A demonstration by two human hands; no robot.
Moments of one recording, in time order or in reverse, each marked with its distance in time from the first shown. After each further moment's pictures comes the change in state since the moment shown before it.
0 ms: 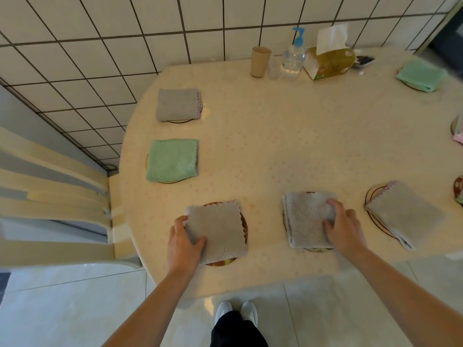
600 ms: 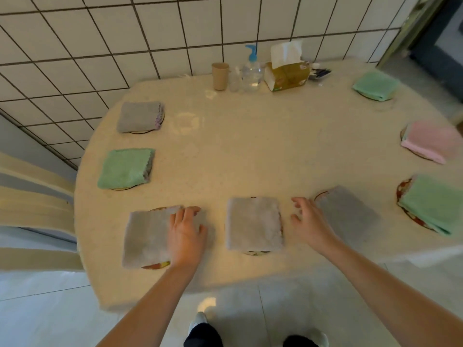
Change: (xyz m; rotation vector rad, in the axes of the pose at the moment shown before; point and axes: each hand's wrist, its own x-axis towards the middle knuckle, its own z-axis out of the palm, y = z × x) left_hand -0.049 0.110 0.098 0.192 0.182 0.352; right_hand 0.035 0.060 -0.057 0.236 -0.043 -0.302
